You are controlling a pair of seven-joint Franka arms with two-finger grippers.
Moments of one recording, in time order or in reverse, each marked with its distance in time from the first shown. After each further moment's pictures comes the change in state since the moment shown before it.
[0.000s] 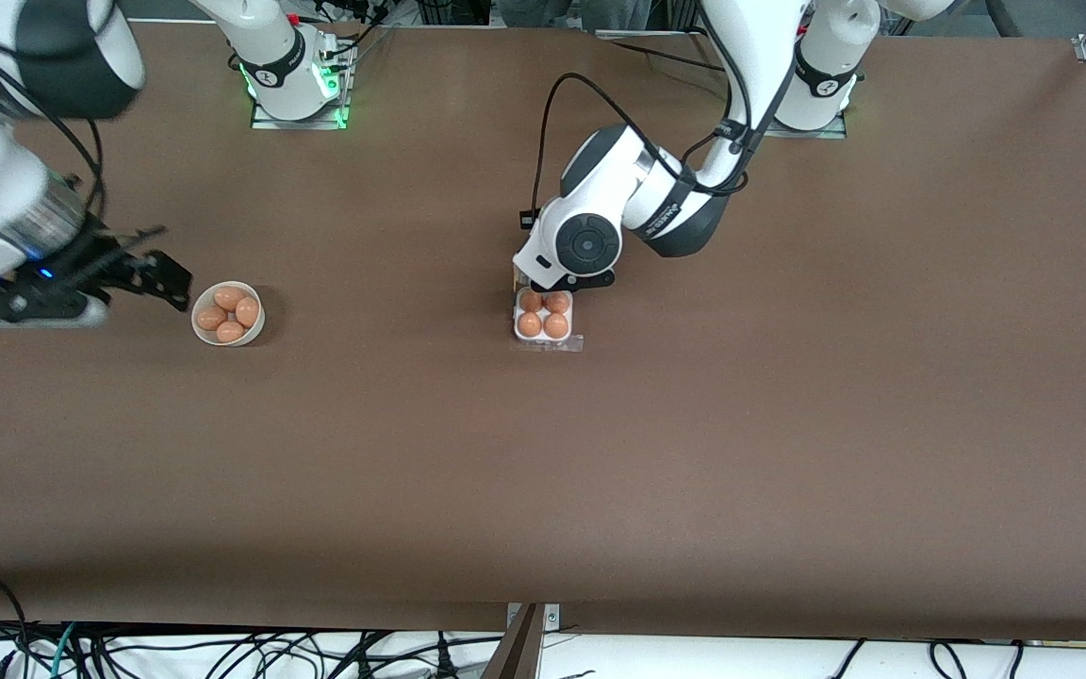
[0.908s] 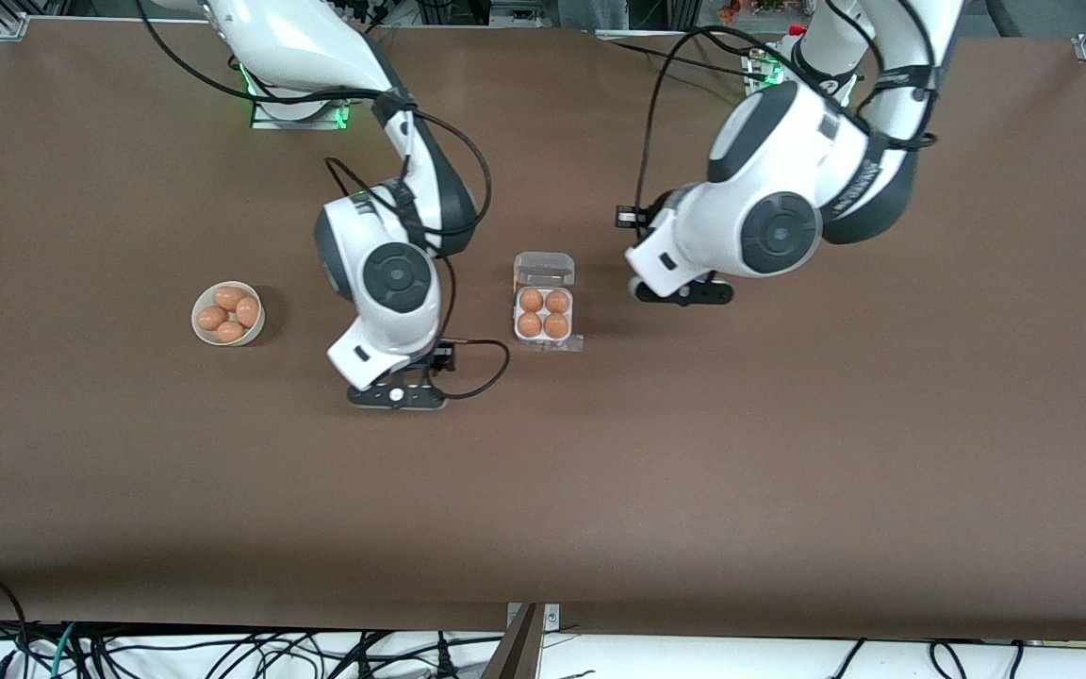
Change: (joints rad) left arm 0.216 -0.222 0.001 -0.013 0.066 -0.186 0.225; right arm 0.669 0.614 -0.360 0.295 0.065 0.123 0.350
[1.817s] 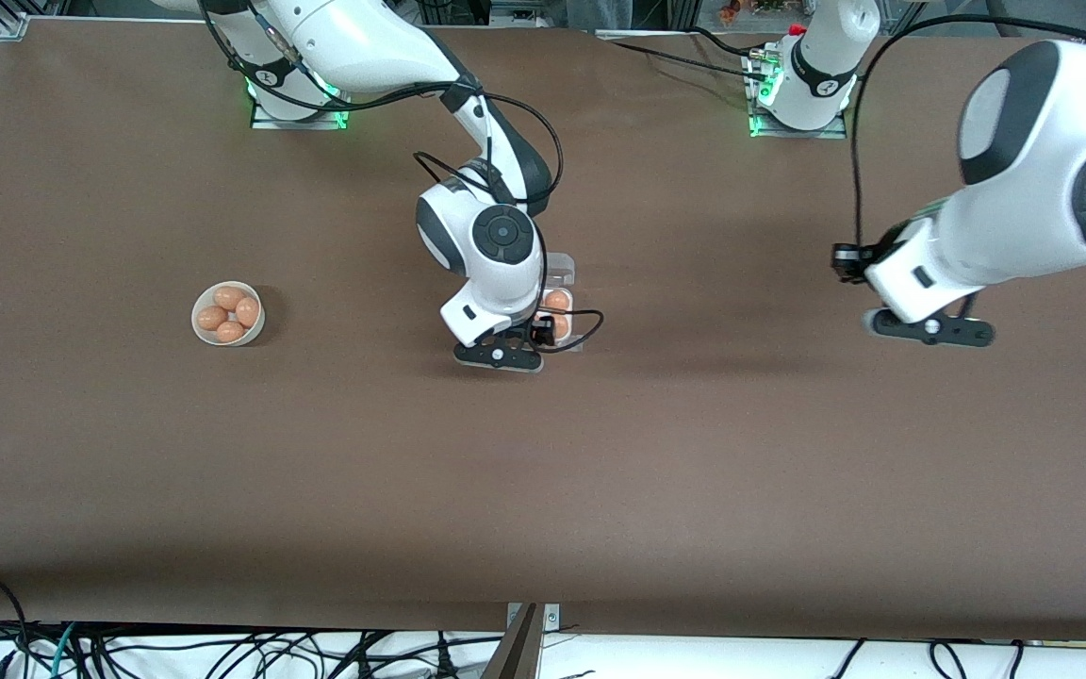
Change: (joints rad) left arm 0.298 -0.151 0.006 -0.016 0.327 -0.003 0.342; right arm 0.075 0.088 0.174 0.010 -0.001 0.173 0.320
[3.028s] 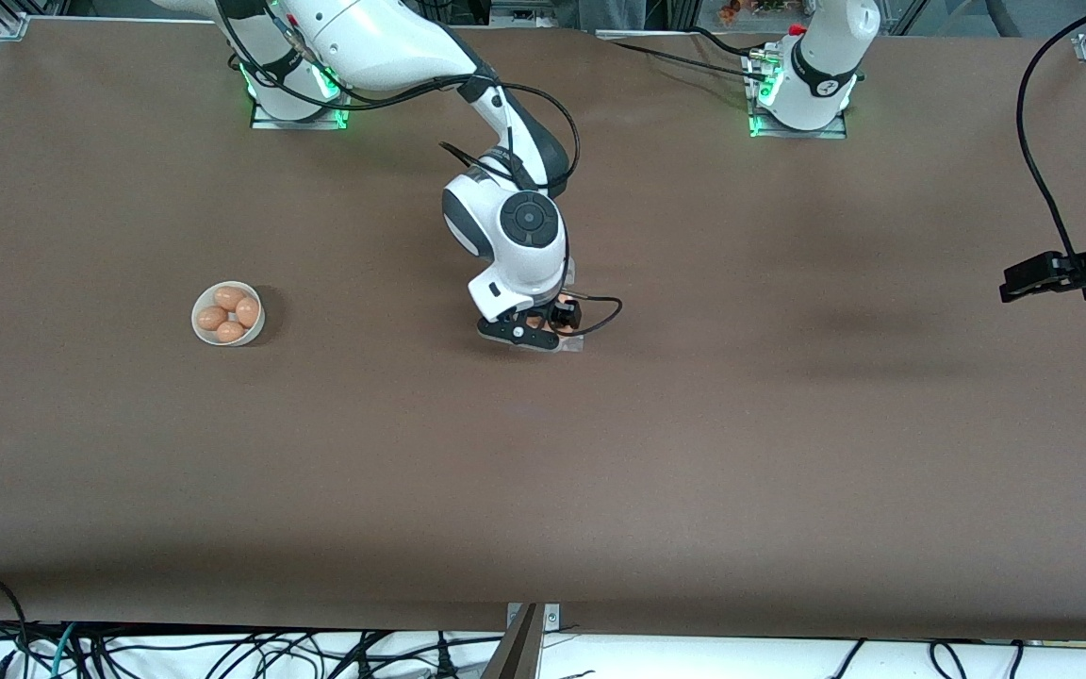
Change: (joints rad) left arm 0.286 -0.081 0.022 0.000 0.169 0.114 0.176; right arm 0.007 0.028 0.102 -0.032 0.004 0.078 0.217
